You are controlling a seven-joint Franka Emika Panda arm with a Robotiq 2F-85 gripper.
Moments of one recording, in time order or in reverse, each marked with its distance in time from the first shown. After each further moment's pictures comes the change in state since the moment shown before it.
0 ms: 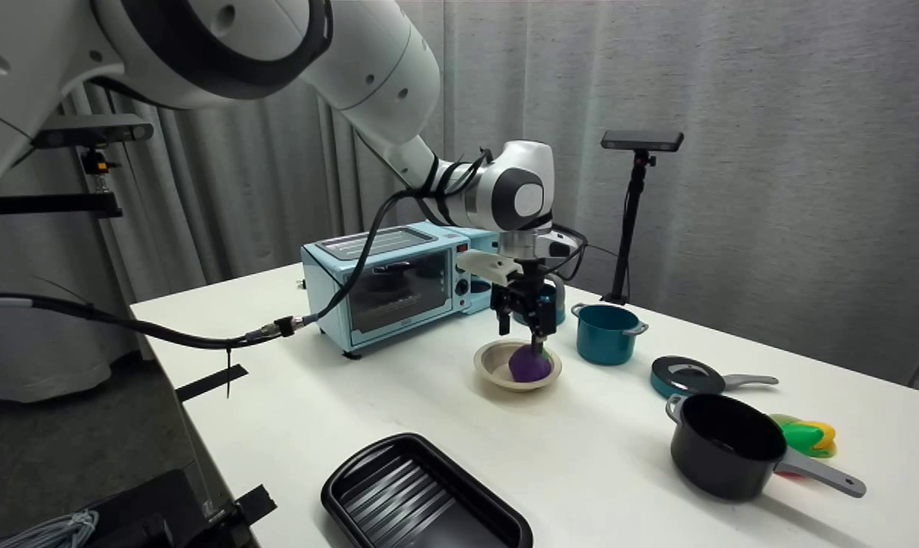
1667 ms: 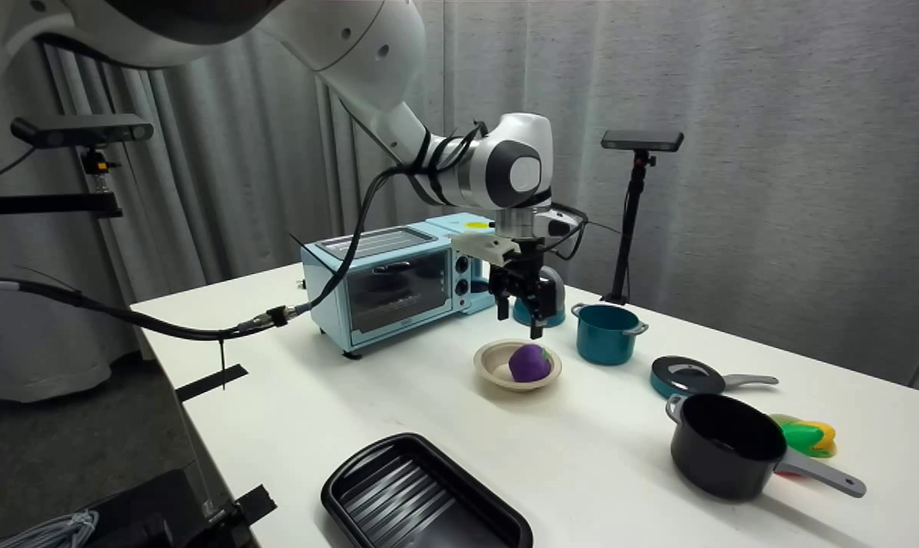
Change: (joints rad) arm -0.001 -0.110 -0.004 -0.088 0.000 0.000 0.000
